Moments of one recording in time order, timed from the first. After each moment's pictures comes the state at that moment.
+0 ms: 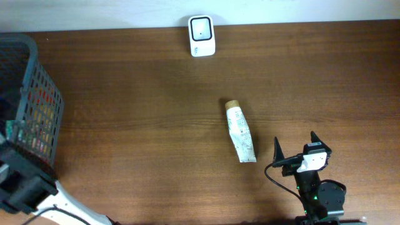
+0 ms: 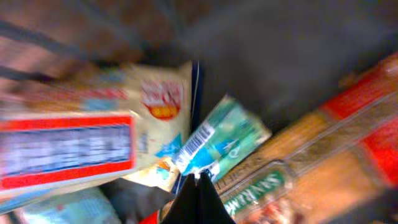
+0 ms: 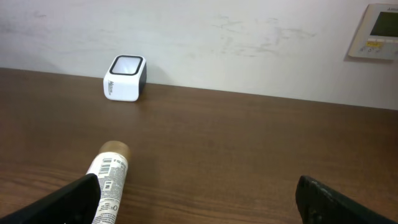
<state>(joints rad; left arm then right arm) 0.72 2.13 2.02 -1.13 -0.27 -0.24 0.04 0.01 0.01 -0.07 -0.07 -0.06</state>
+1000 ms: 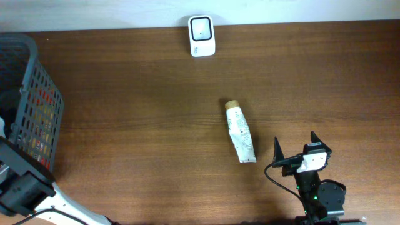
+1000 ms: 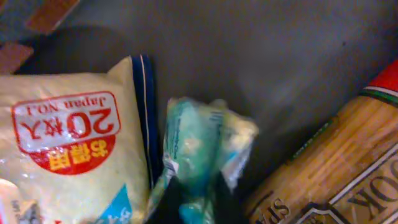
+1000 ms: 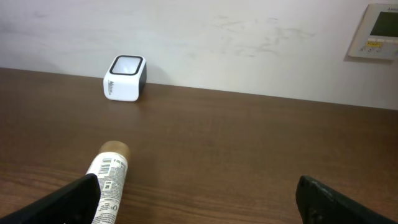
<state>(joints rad) 0.76 2.12 1.64 -0.72 -0.14 -0.03 0.04 0.01 0.01 -0.07 -0.07 -0.06</state>
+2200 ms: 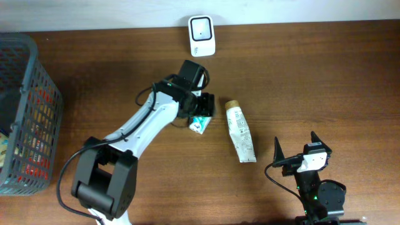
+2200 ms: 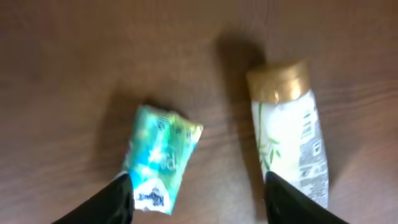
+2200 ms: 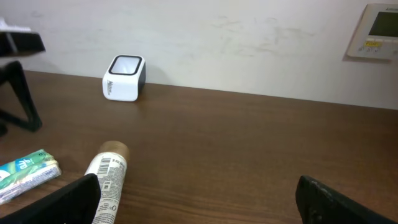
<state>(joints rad) -0.49 1.90 1.45 -0.72 0.21 -0.42 0.04 0.01 0.01 -0.07 -0.06 -0.06</state>
